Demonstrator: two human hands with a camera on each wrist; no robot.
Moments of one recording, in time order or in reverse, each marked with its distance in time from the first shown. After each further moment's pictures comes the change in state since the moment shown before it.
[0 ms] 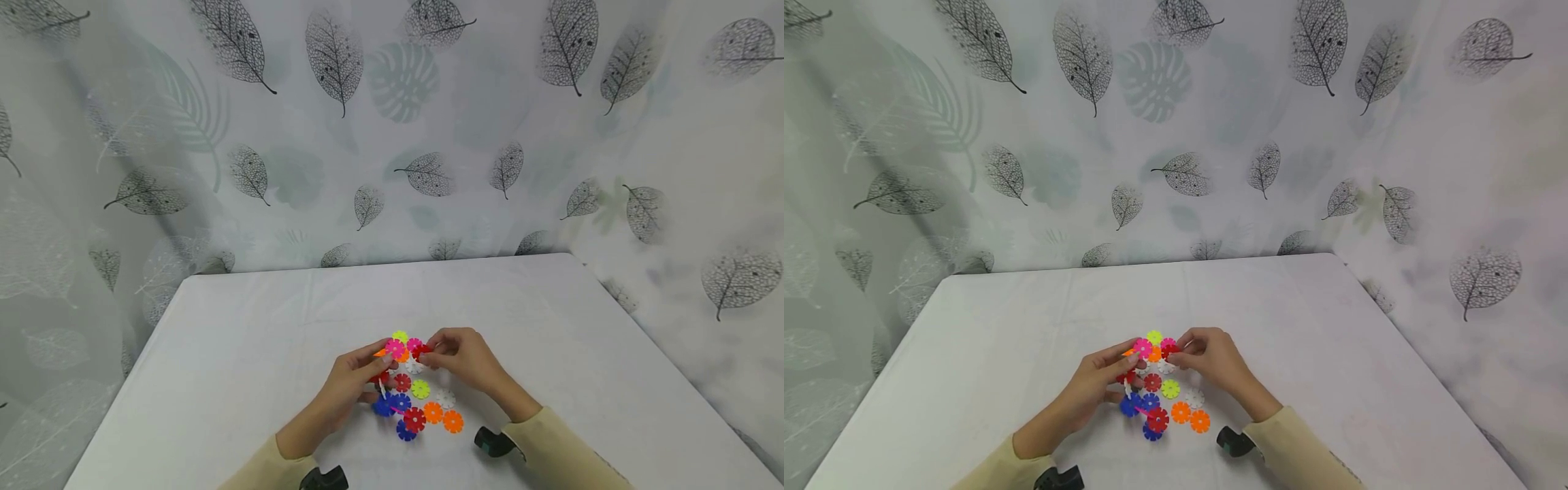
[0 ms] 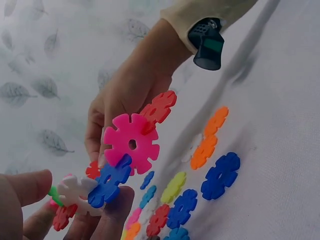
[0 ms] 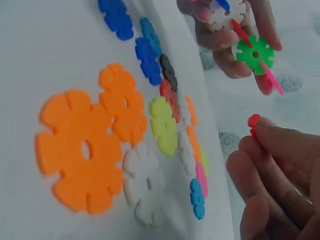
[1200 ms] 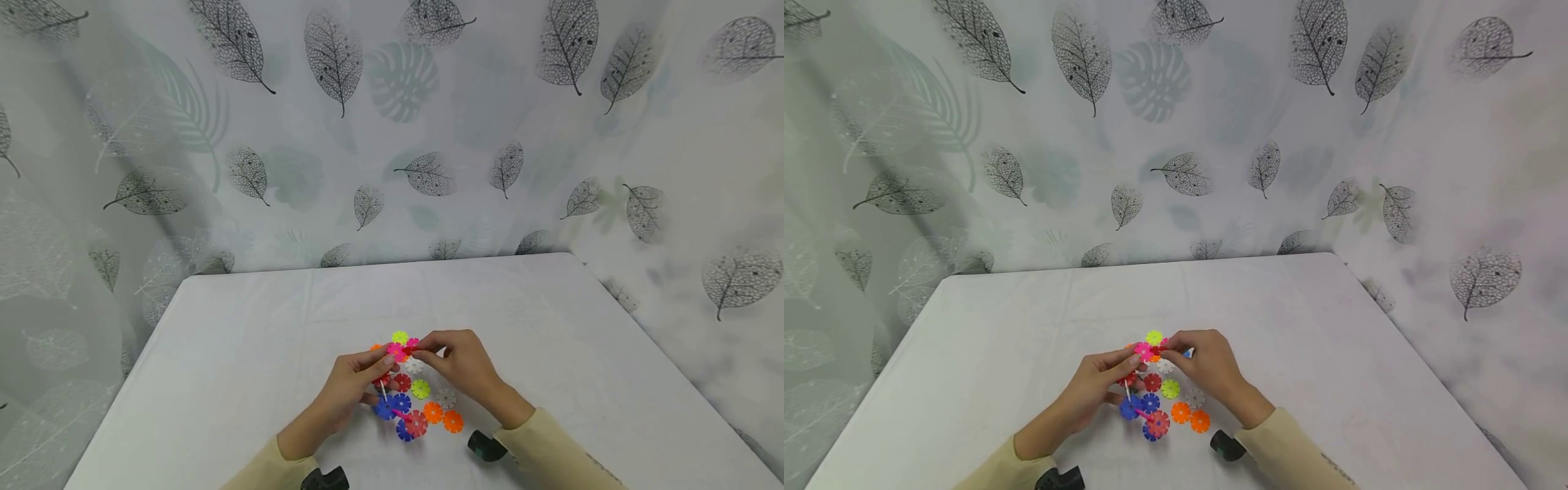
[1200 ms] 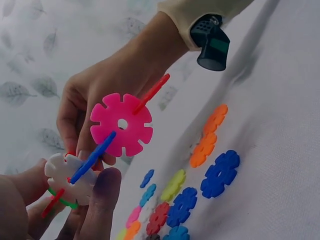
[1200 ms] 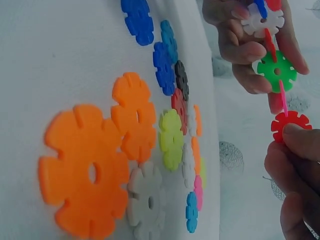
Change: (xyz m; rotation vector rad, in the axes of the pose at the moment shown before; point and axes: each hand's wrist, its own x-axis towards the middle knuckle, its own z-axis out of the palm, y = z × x) left_hand 0.001 -0.004 0.000 -0.018 -0.044 0.039; right_hand -0.006 -0.018 0.007 -0.176 0.179 -0.449
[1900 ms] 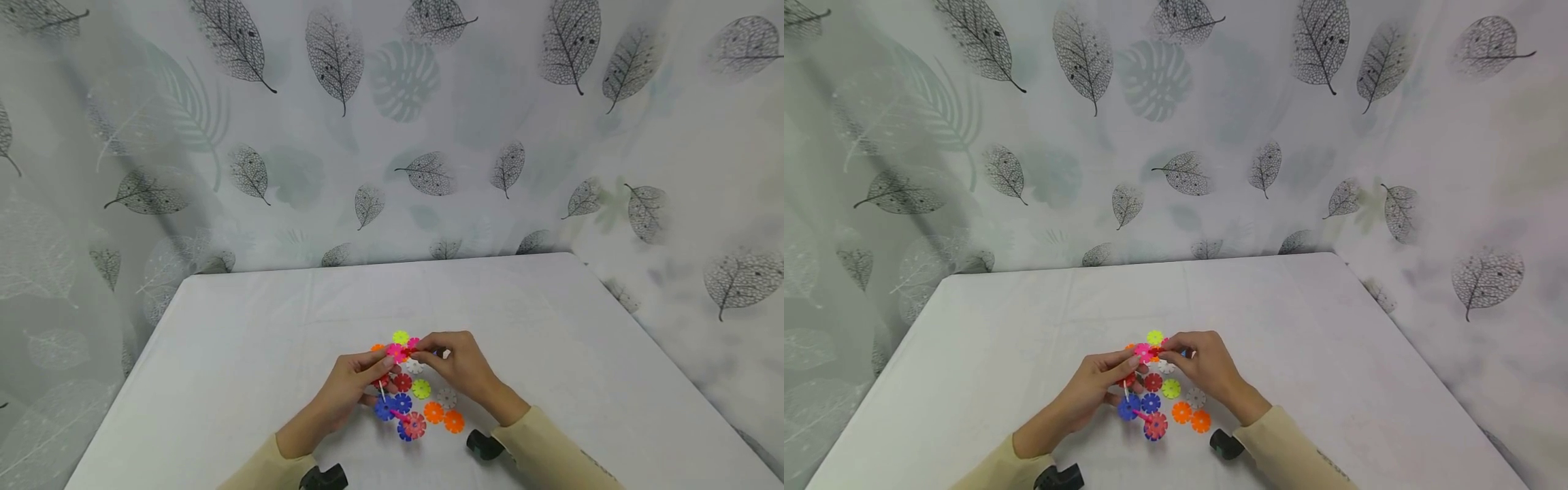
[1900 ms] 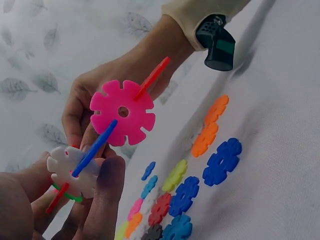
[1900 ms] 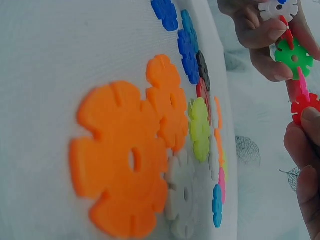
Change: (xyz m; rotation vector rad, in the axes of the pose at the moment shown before) left_hand 0.002 -0.003 -0.006 0.008 -0.062 0.003; right_hand -0.001 0.015 0.009 0.146 -0.018 -0.072
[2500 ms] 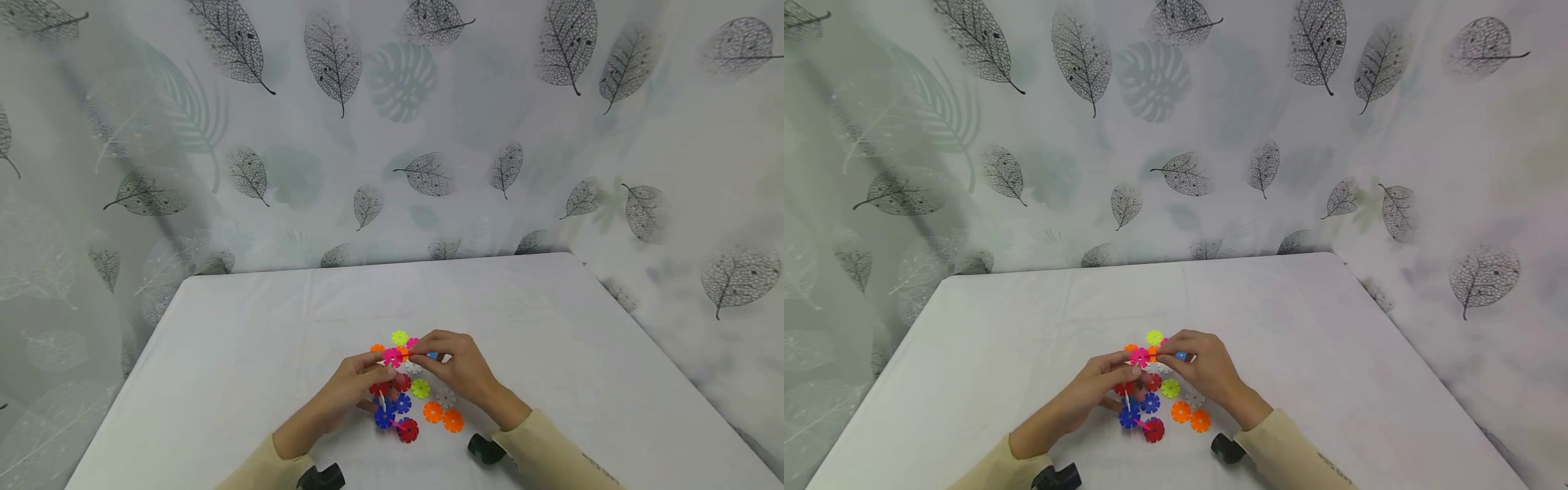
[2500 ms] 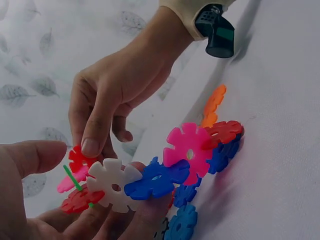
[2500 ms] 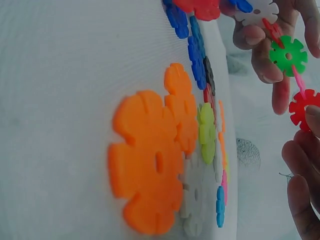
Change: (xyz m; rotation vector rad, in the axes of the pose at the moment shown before) left_hand -0.002 0.007 0.000 0.126 -0.086 -0.035; right_hand -0.004 -0.003 0.000 0.004 0.015 -0.043
